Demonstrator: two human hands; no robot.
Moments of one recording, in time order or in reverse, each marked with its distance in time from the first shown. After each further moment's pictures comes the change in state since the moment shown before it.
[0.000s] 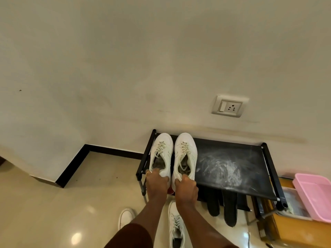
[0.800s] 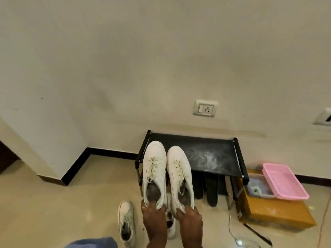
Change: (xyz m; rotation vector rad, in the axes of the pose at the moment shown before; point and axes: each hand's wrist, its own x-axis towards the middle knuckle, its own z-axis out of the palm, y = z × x) left_hand -0.184 -0.072 -0.016 -0.027 0.114 0.123; right_hand -0.174 0.118 -0.048 -0.107 -0.010 -0.220
